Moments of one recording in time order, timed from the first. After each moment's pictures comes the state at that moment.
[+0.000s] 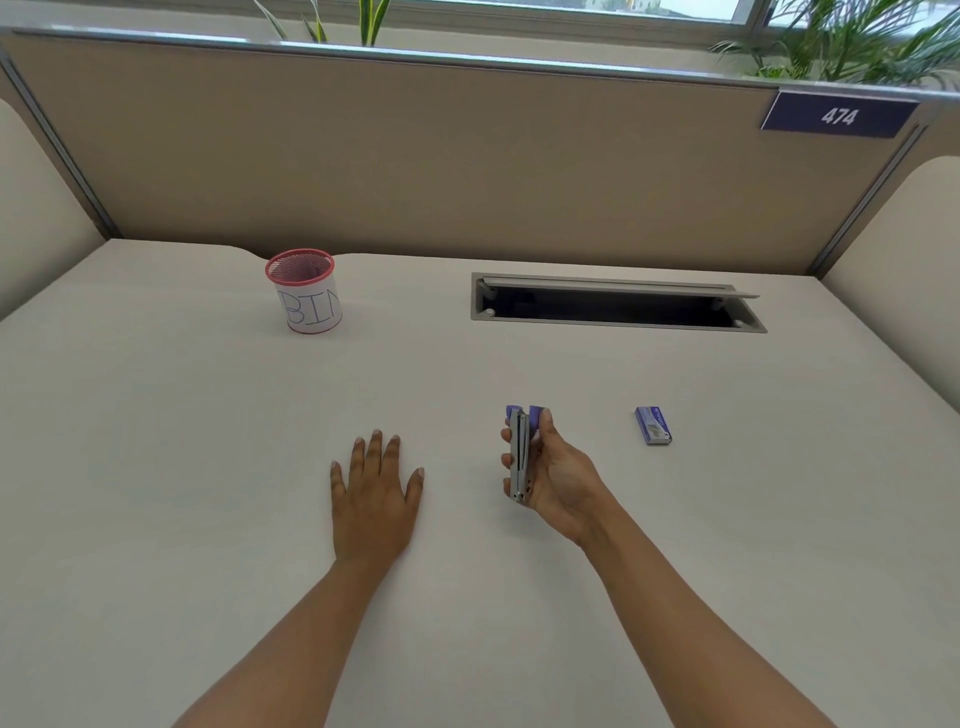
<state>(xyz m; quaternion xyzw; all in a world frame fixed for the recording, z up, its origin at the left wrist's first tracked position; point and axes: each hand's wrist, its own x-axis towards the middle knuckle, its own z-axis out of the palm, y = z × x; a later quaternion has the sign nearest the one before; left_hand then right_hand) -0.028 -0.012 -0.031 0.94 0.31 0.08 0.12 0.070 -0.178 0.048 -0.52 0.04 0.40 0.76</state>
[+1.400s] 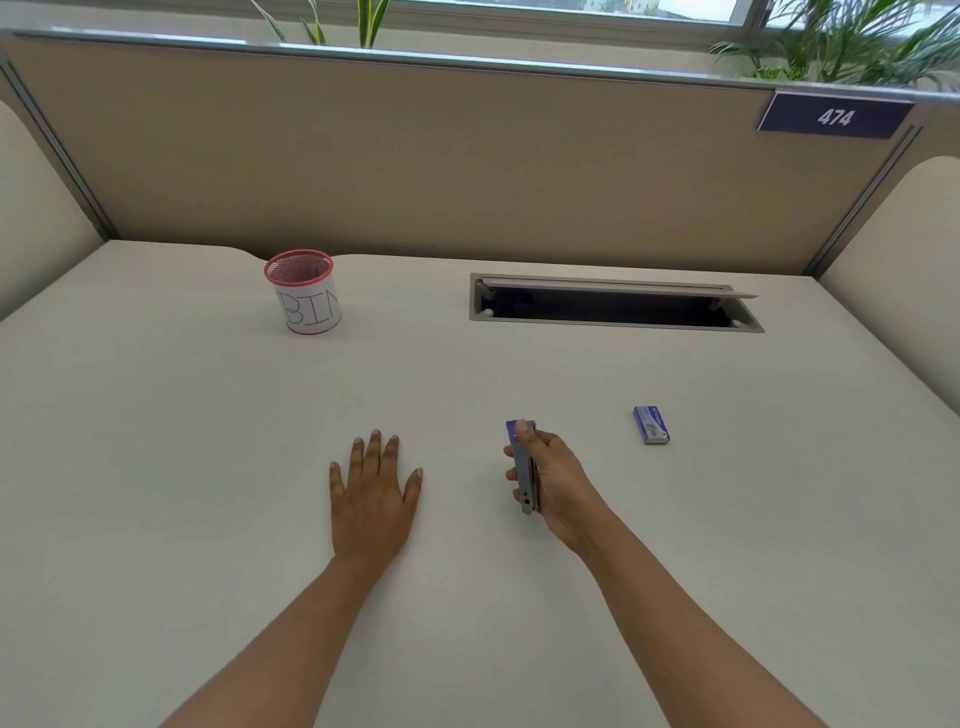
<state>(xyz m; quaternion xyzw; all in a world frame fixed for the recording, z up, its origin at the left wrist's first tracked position) -0.028 -0.012 -0.024 0.94 0.30 0.06 0.13 0.065 -0.174 0.048 -0.66 0.02 0.32 0.68</state>
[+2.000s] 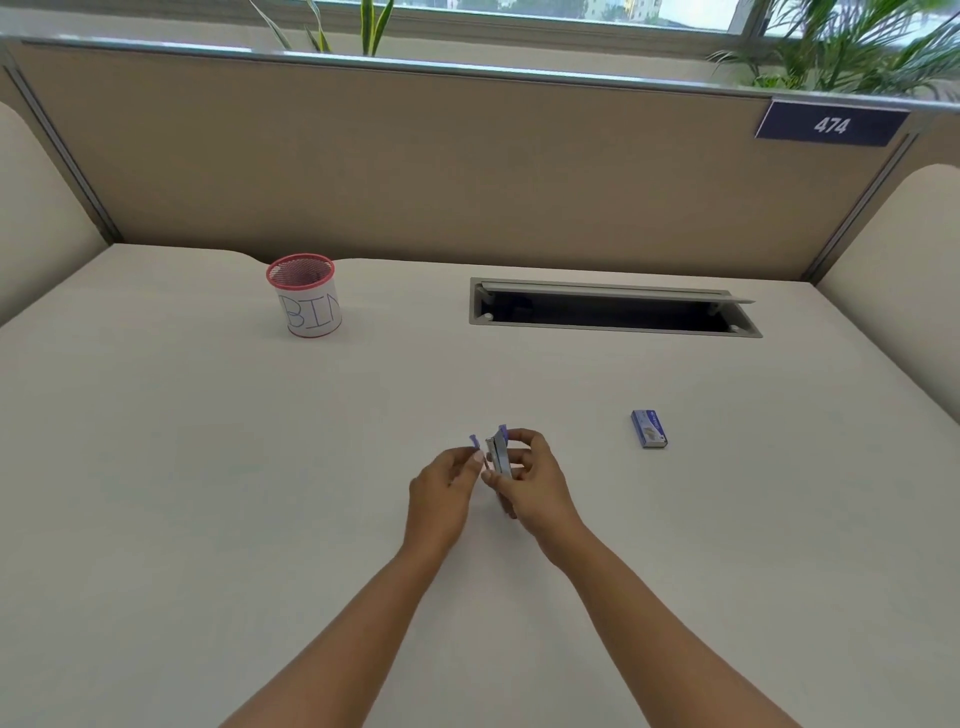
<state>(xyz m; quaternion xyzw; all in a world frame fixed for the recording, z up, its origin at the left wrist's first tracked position) -0.008 -0.073 0.027 0.75 0.30 0.11 0.58 0.049 -0.168 0.034 -0.74 -0.09 0.25 0.63</state>
